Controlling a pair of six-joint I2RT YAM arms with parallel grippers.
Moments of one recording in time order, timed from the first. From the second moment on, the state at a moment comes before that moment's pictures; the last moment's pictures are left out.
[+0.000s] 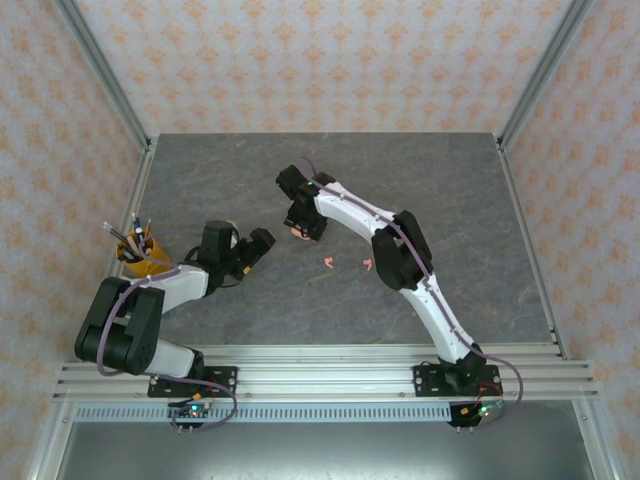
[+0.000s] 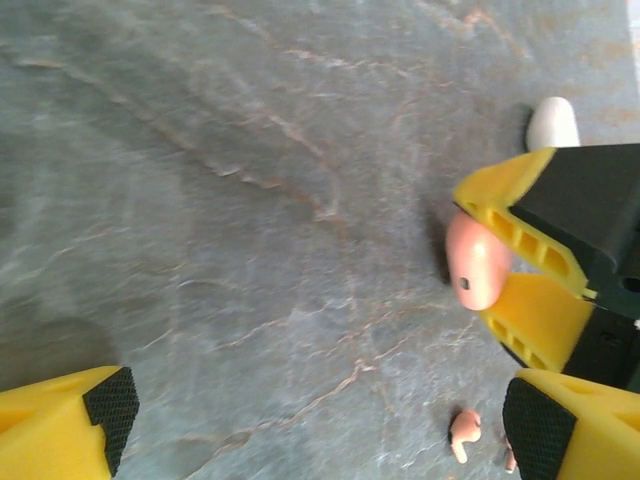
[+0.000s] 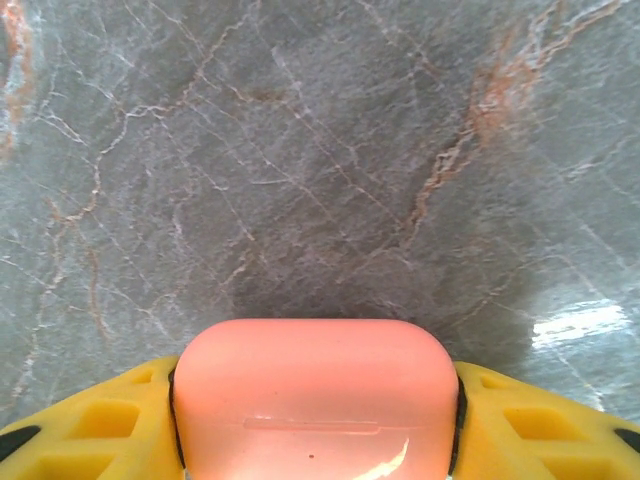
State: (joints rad) left arm -0.19 1.43 0.50 0.19 0.29 -0.98; right arm 0.74 2.45 2.18 -1.02 -0.01 1.18
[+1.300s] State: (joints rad) left arm -0.28 1.76 0.61 0.62 0.31 -0.97; right arm 0.72 2.41 2.16 -0.91 -0.20 1.30
